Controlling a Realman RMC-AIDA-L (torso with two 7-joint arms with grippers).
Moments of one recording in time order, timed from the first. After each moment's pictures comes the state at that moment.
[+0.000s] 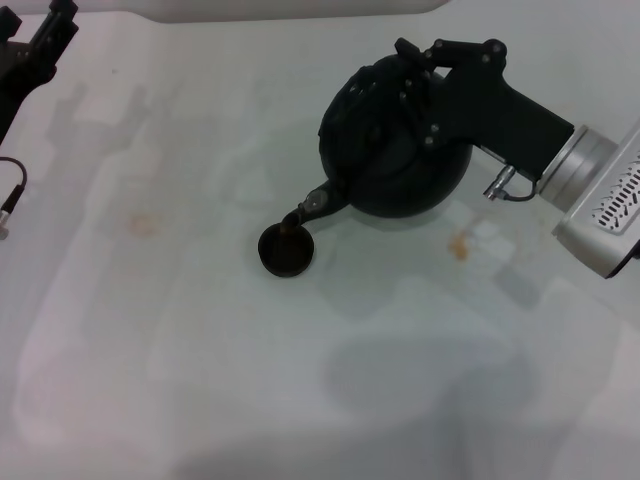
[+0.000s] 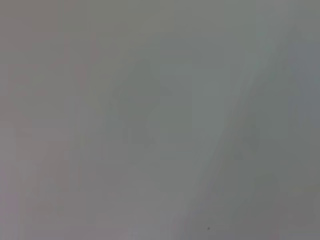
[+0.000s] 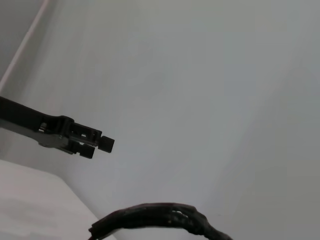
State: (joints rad) left arm -0.38 -2.09 1.46 0.25 0.16 1.12 -0.78; right arm 0.46 2.02 -2.15 -0.37 0.03 -1.15 -0.02
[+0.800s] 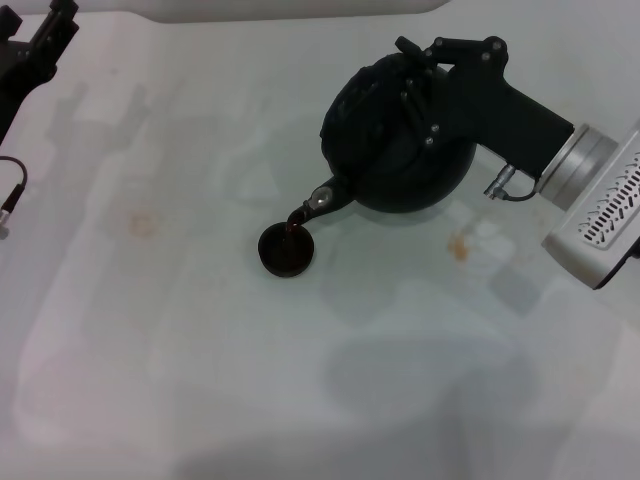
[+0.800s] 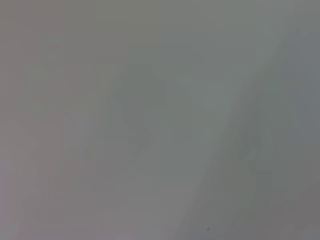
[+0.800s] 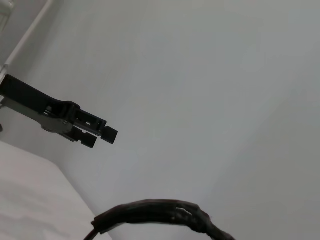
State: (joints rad) left arm -0.38 -2.09 1.46 0.25 0.16 1.12 -0.78; right arm 0.46 2.02 -2.15 -0.37 0.03 -1.15 -0.13
